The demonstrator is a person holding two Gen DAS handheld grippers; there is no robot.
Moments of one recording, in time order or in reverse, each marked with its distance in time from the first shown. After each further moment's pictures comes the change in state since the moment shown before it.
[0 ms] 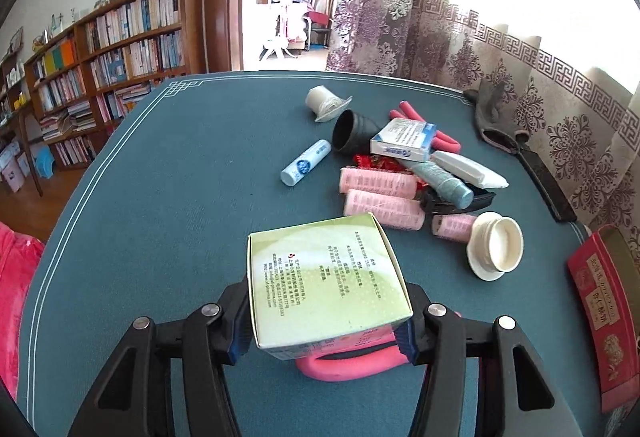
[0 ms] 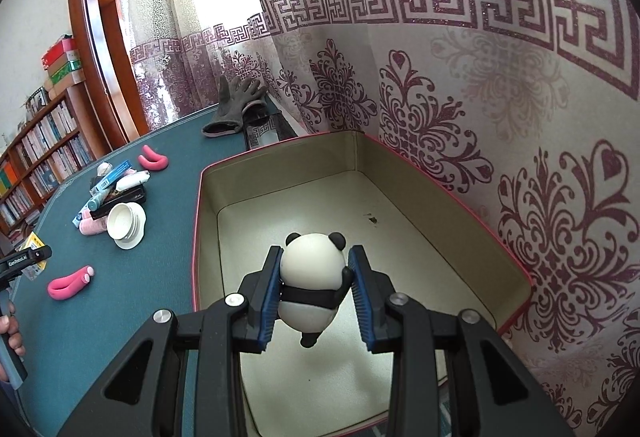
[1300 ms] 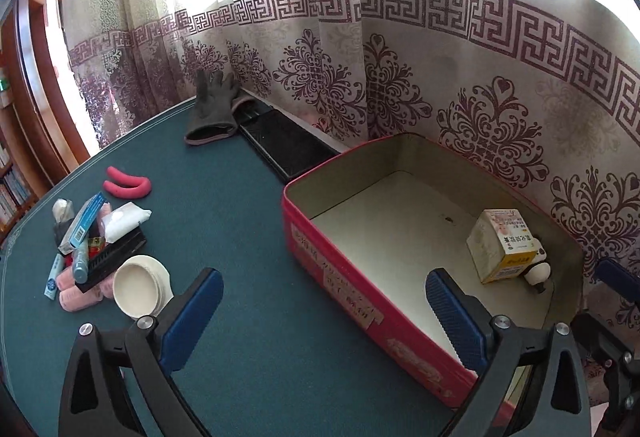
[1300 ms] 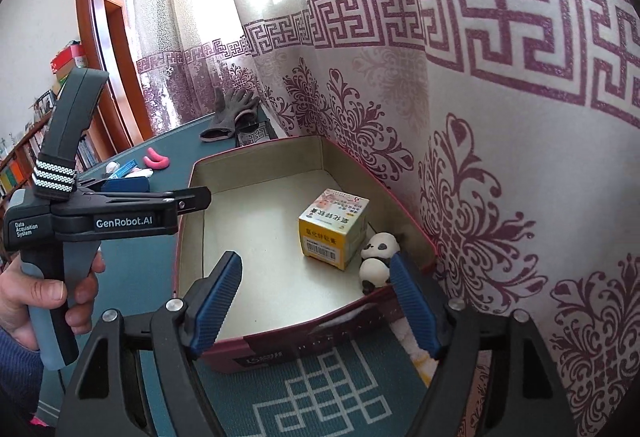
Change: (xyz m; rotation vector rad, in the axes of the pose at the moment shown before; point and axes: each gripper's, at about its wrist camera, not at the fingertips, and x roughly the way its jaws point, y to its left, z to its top) left arm -0.024 -0.268 -0.036 0.530 0.016 -0.319; right arm -0.055 -0.036 -0.020 0.000 -0.038 0.009
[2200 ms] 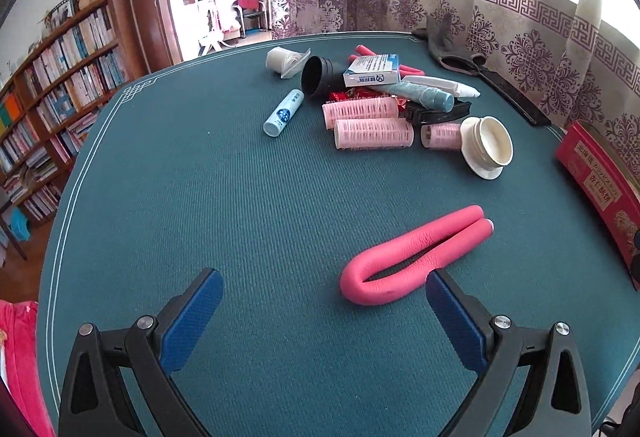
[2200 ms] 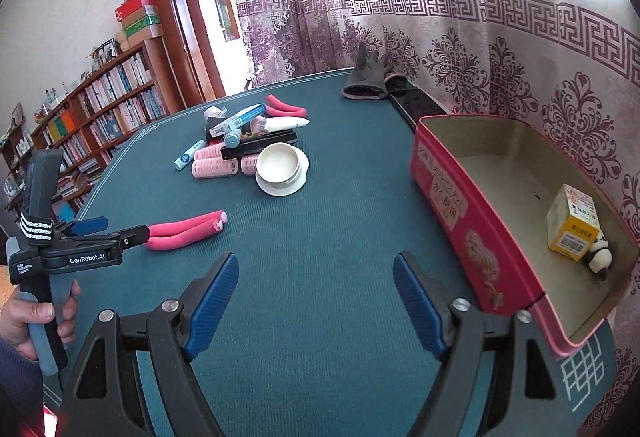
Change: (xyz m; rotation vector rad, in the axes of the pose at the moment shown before) left arm -0.057 0.251 -0.154 -0.292 0.105 0.202; right arm 0.045 0.200 -0.029 -0.157 0.117 0.200
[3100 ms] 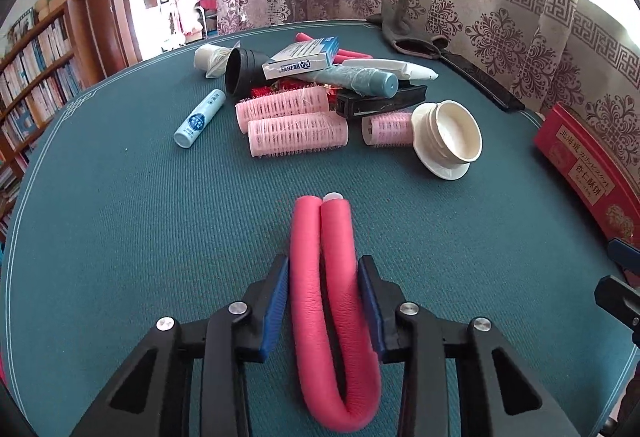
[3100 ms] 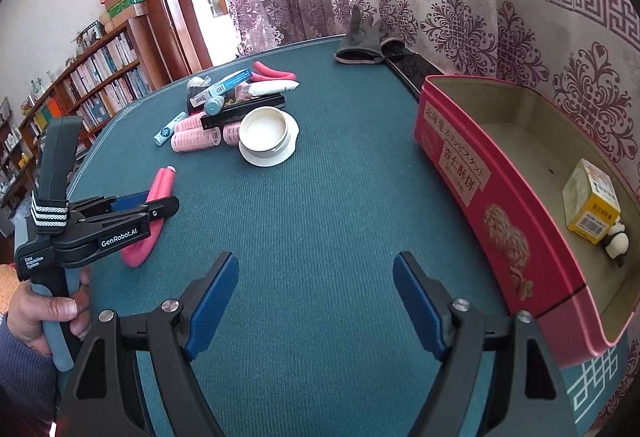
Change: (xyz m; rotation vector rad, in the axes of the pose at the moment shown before) left arm 0.039 -0.033 0.015 0.040 0.010 -0.119; right arm 0.032 -0.003 -0.001 0.017 0.094 -0.025
